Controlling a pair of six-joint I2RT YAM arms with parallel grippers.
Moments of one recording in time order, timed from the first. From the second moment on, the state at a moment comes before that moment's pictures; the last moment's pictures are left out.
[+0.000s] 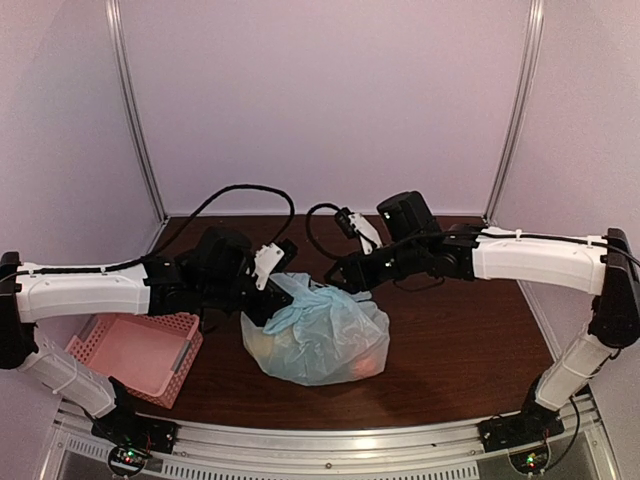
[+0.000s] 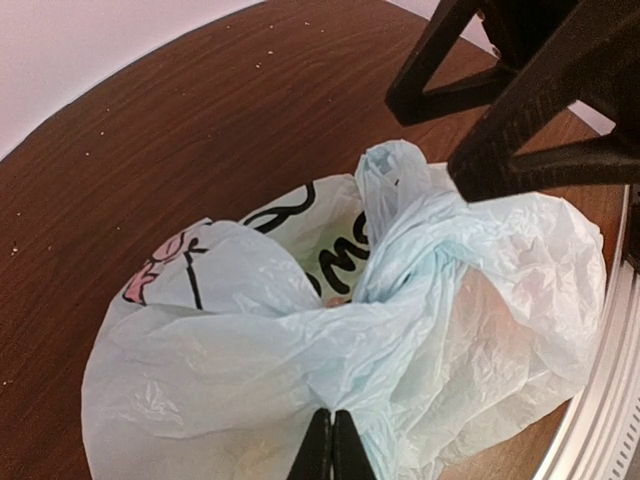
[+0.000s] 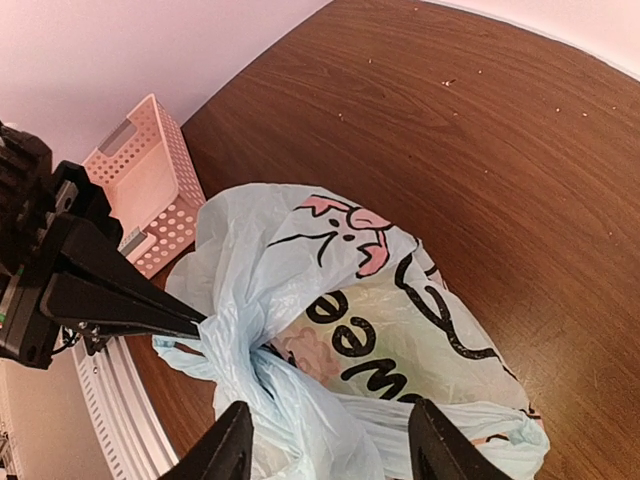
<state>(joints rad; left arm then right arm) -0.93 1.37 0.92 -0.20 0.04 -0.13 0.85 1.58 1.22 -0.26 -0.22 0.31</state>
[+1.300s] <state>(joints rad) -0.93 1.37 0.91 -0.18 0.04 -0.13 0.85 1.68 1.26 -0.25 -0.33 0.31</state>
